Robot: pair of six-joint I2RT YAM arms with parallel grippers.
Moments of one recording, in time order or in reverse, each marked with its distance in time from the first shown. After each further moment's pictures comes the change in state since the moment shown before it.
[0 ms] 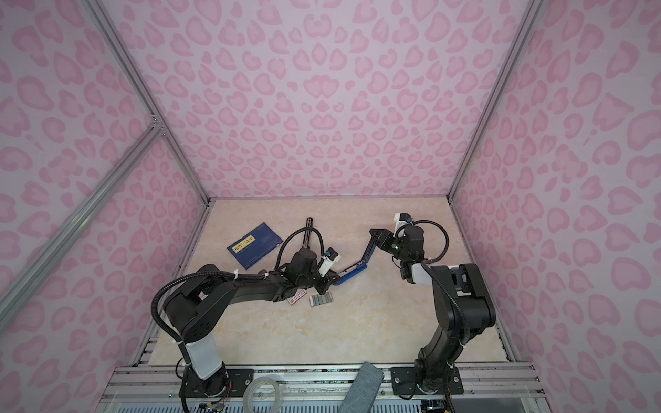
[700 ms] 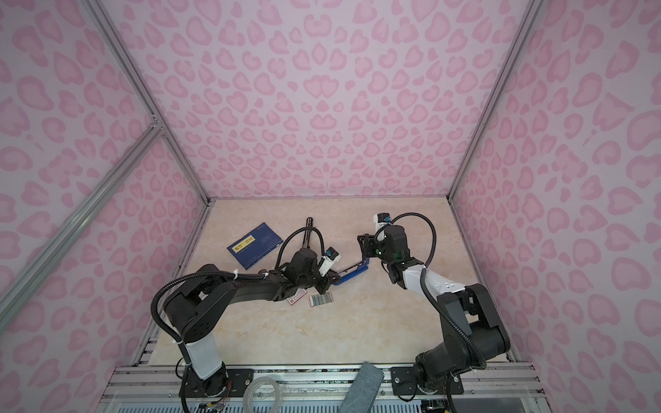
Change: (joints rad) left arm 0.000 0.000 0.006 -0.007 0.005 -0.002; right arm 0.209 -0.201 0.027 -0.348 0.276 -0.325
